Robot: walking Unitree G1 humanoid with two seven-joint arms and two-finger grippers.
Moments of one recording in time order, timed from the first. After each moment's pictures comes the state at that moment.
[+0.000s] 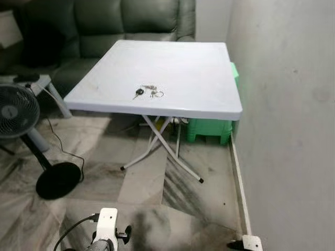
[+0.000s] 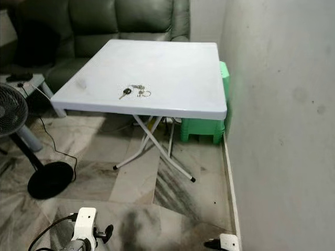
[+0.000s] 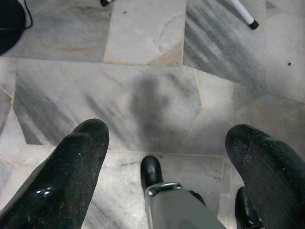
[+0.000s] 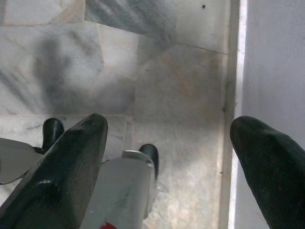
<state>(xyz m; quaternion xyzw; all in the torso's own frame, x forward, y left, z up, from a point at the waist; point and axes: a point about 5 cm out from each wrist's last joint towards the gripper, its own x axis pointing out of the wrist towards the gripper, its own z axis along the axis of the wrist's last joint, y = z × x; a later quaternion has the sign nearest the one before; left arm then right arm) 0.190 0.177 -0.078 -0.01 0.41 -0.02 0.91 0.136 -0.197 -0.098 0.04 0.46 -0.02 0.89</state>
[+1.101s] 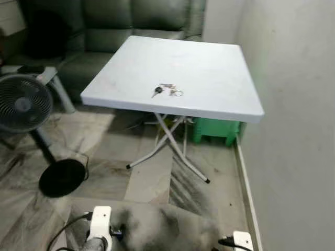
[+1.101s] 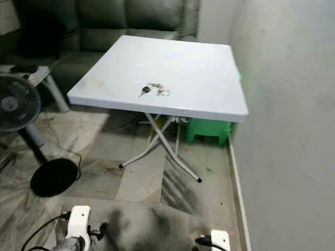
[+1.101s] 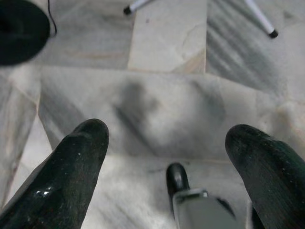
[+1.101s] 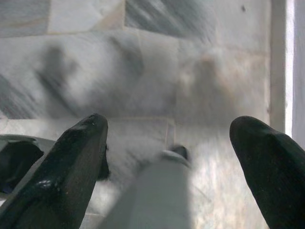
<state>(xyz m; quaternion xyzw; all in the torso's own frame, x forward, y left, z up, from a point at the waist) 0.196 0.188 -0.074 -0.01 0.40 -0.01 0.92 0.140 -0.183 -0.099 0.05 0.46 -0.01 0.89</state>
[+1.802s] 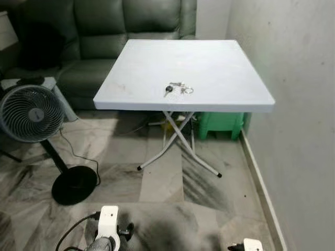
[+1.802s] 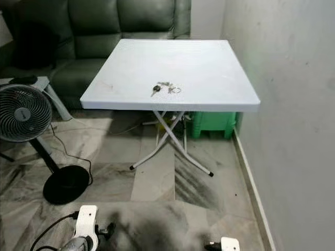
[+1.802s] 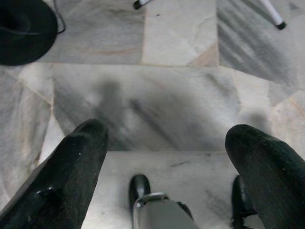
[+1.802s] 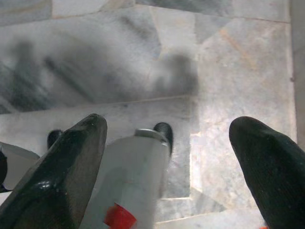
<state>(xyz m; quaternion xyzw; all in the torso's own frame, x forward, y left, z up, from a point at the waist) 0.197 0.173 -0.075 -0.03 0.40 -0.02 0.92 0.130 -0.195 -0.101 0.05 0.47 -0.03 0.88</state>
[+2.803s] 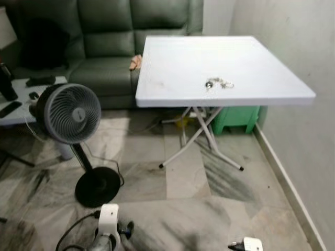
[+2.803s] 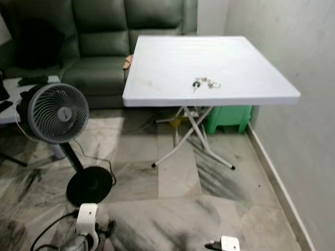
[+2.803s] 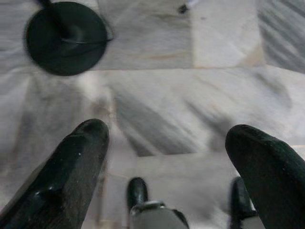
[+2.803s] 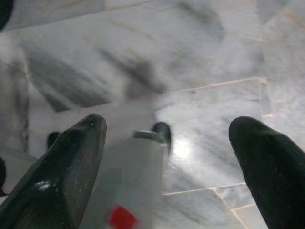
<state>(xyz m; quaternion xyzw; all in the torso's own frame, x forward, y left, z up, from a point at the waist) 0.201 0.179 -0.073 -0.02 0.40 -0.02 0.92 0.133 -0.192 -0.100 0.06 0.46 -0.03 0.88</state>
